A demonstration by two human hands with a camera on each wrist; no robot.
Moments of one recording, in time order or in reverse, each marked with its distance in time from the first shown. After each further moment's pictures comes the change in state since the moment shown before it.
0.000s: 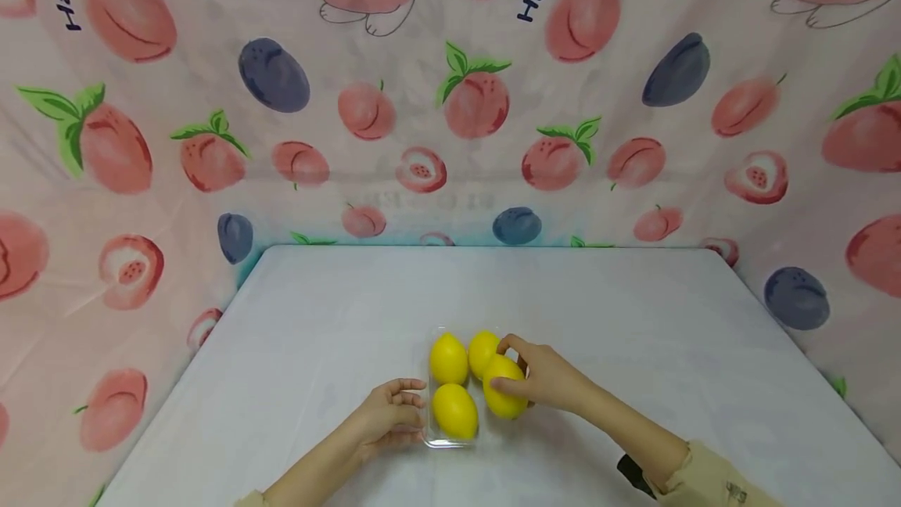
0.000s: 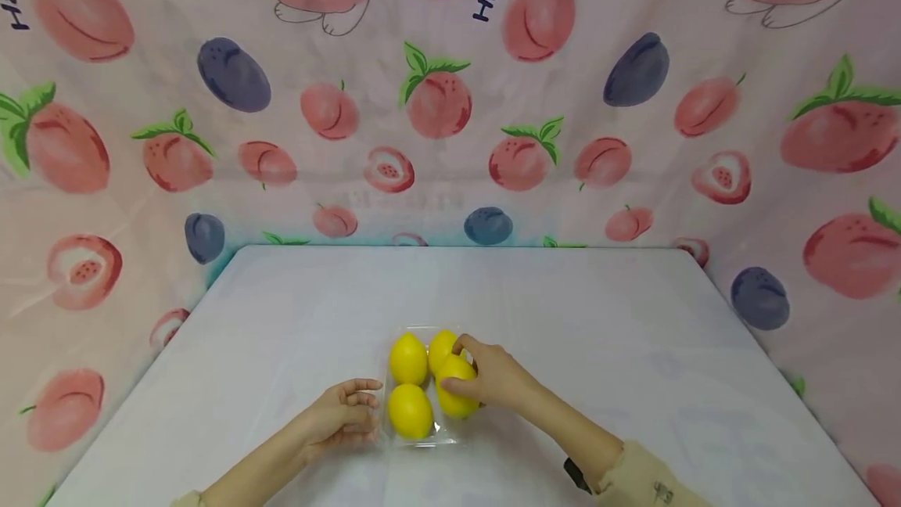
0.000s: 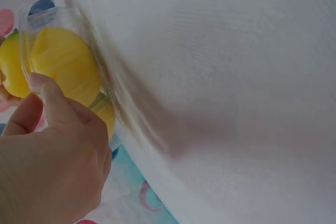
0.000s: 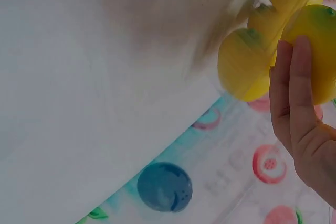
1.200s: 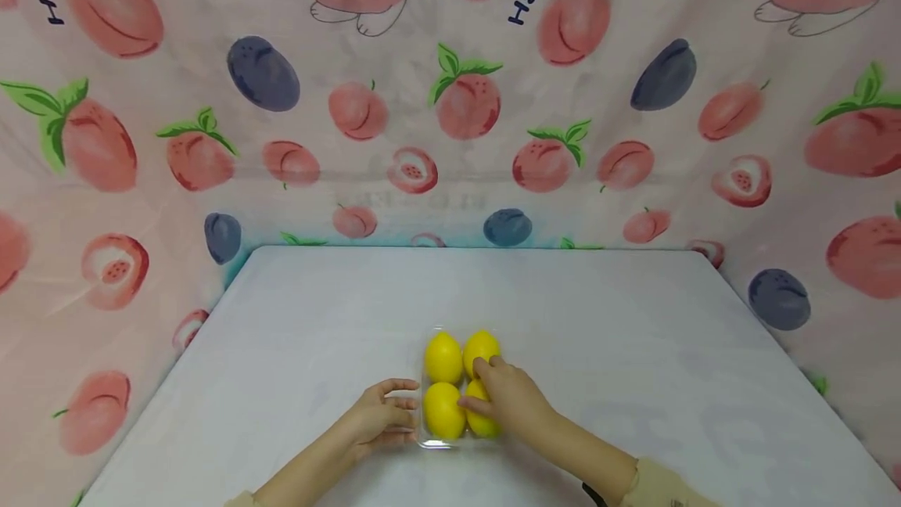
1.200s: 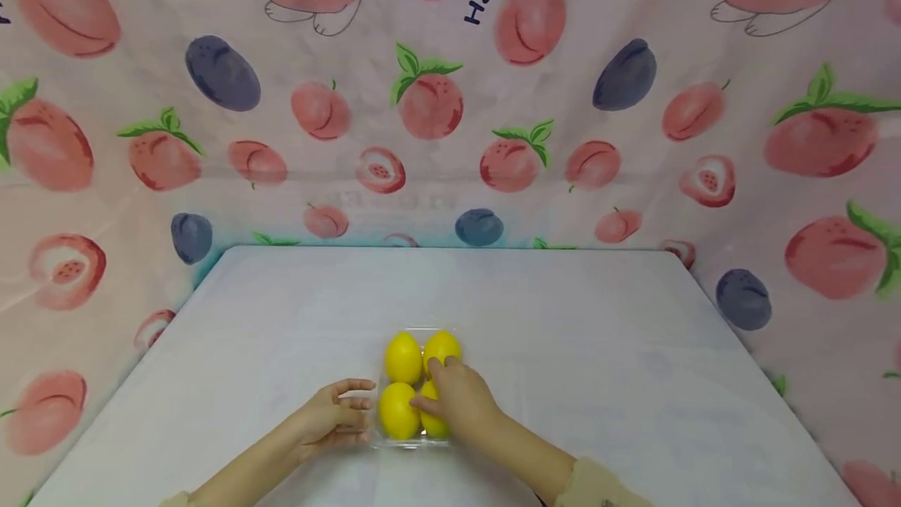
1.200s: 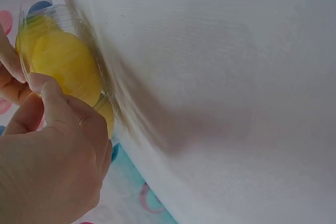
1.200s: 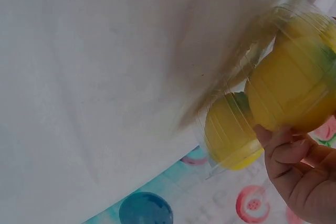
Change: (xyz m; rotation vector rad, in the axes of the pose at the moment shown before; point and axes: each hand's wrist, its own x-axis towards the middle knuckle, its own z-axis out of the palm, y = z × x) left_hand 0.002 0.004 0.003 -0.005 0.014 -0.028; right_hand 0.005 -0.015 0.048 -0.417 0.227 -0.067
